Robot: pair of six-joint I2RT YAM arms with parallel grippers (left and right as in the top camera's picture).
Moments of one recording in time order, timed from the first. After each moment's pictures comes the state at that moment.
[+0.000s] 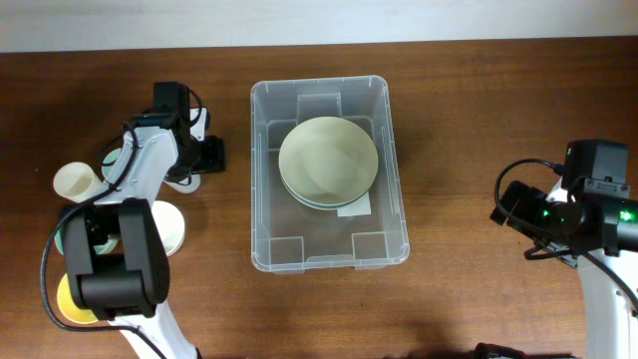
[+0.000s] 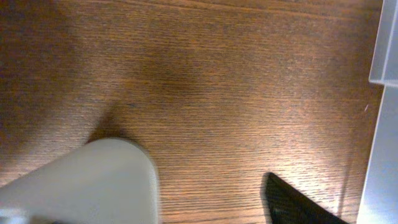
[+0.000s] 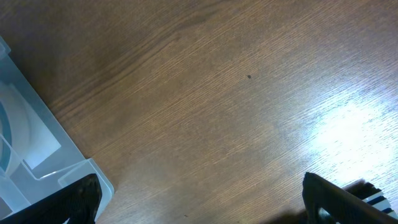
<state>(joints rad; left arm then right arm) 0.03 1.99 1.45 -0.76 0.07 -0.02 -0.24 1.17 1.22 -1.29 0.02 0.37</state>
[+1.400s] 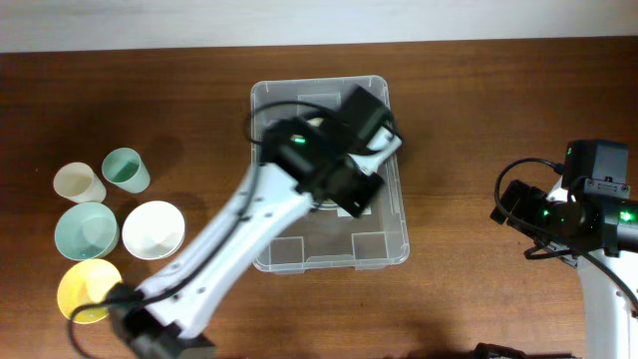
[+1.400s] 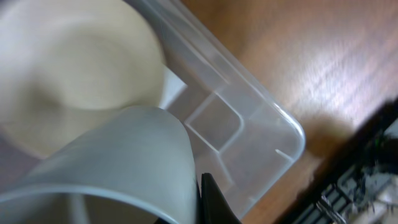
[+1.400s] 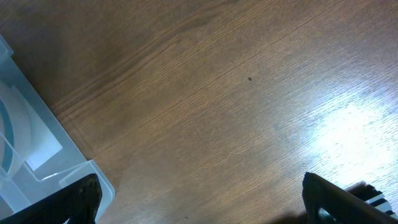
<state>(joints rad) -0.76 1.79 1.90 -1.30 0.10 -0.03 -0.24 1.17 1.22 -1.28 0.02 0.37</state>
